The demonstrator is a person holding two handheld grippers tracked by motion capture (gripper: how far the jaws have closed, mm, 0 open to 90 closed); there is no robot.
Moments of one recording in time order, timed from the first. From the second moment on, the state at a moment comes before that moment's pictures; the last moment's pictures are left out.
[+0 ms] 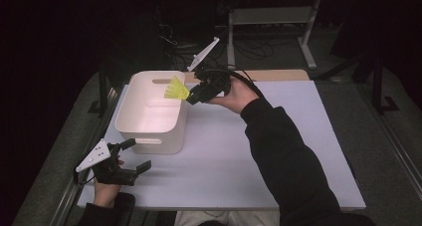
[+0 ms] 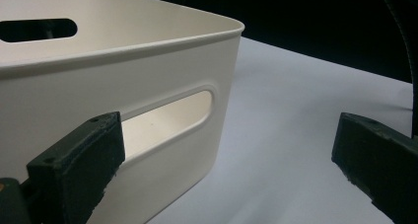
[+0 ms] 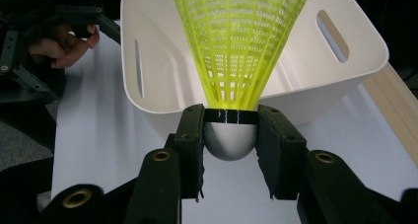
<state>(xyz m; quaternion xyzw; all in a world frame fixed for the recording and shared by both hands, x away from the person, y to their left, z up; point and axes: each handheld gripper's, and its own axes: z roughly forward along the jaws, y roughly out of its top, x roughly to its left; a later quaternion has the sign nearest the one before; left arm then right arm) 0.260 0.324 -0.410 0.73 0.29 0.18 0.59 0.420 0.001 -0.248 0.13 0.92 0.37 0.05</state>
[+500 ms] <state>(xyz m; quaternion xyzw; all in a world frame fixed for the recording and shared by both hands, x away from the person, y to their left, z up) 0.260 0.324 -0.410 0.73 0.29 0.18 0.59 0.419 0.023 -0.251 0.11 0.92 0.36 0.04</state>
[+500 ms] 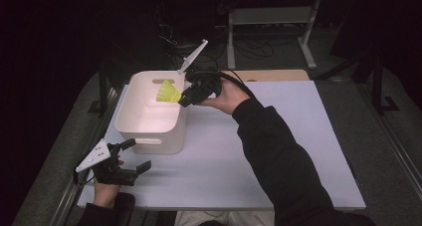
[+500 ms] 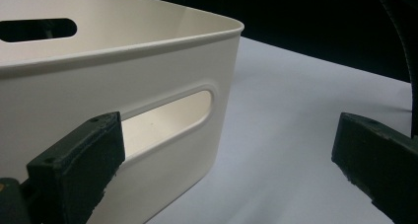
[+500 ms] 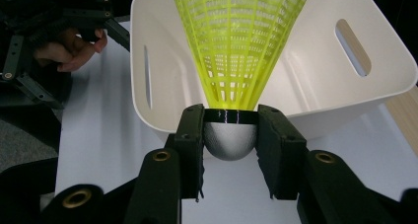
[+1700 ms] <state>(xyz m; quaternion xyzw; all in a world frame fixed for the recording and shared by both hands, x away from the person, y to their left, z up) 0.260 0.324 -0.410 0.73 0.29 0.18 0.59 0.420 0.075 -0.271 0.08 0.93 0.35 0.01</state>
